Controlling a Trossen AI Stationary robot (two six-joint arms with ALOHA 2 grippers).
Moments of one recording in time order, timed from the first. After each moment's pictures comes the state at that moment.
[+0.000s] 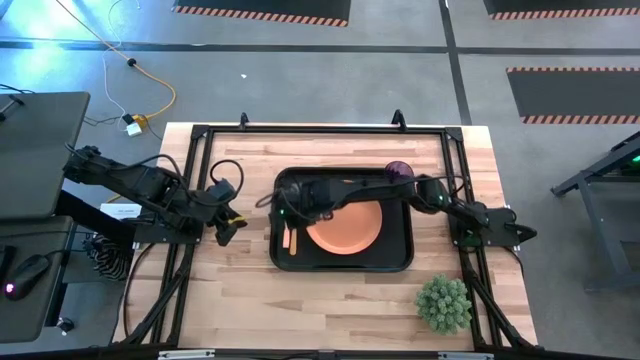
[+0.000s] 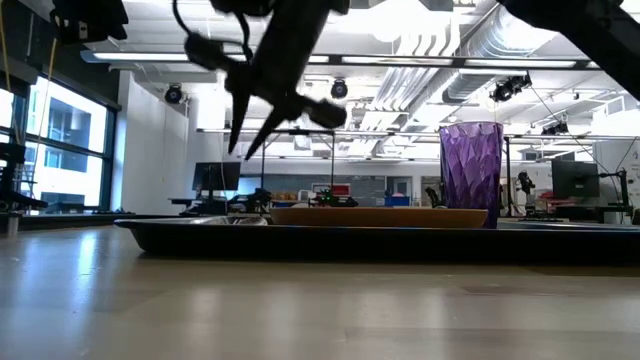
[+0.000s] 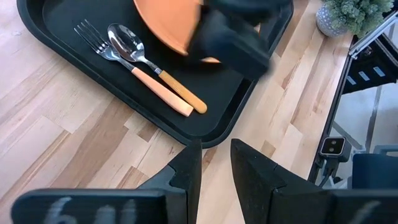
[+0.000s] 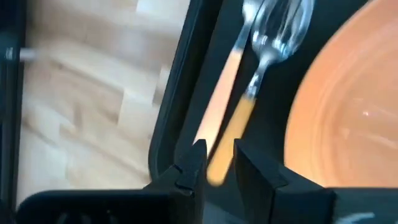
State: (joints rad) left arm -0.36 0.88 0.97 -0.98 -0.24 -0.97; right arm 0.03 2.36 2.23 -1.00 0.02 1.27
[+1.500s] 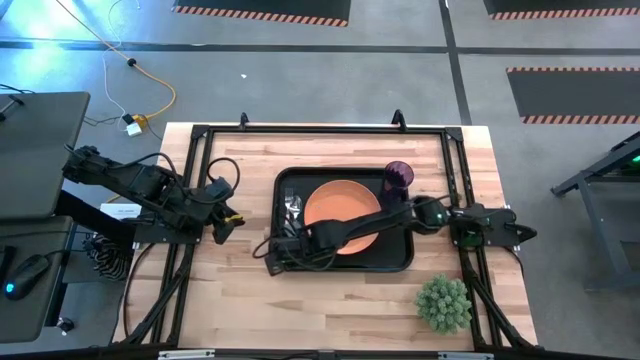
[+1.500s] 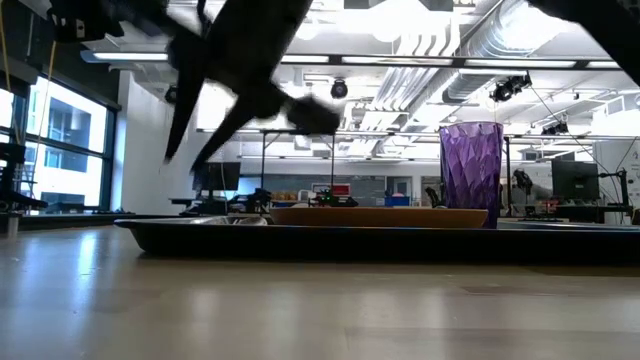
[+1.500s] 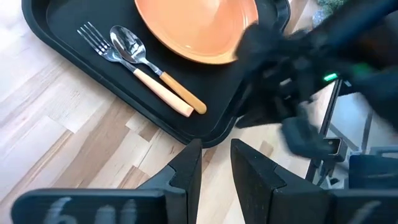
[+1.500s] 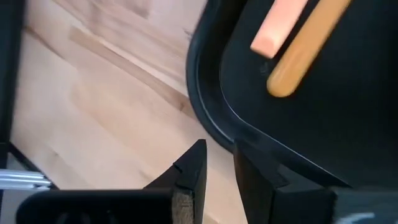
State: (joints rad) left arm -0.36 0.85 0.97 -0.99 -0.24 -0.97; right arm 0.23 2.44 2.24 -0.88 0.04 1.34
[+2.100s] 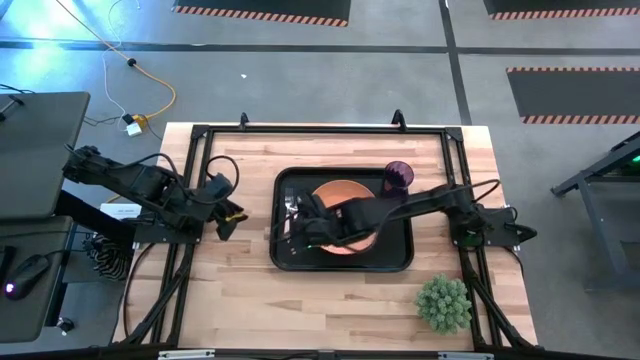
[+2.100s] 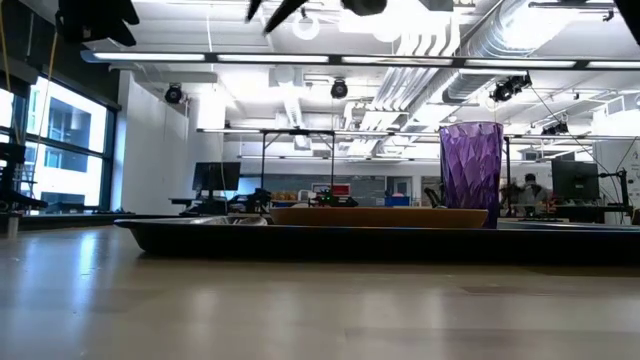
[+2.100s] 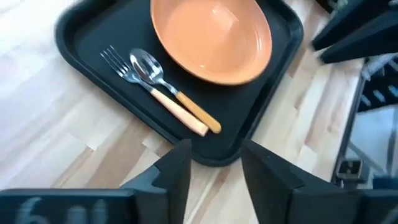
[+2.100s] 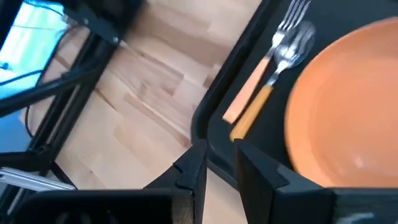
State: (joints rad) left arm -0.36 0.86 0.97 -0.99 -0.34 -0.95; right arm 0.26 2.16 2.24 -1.09 0.32 1.23
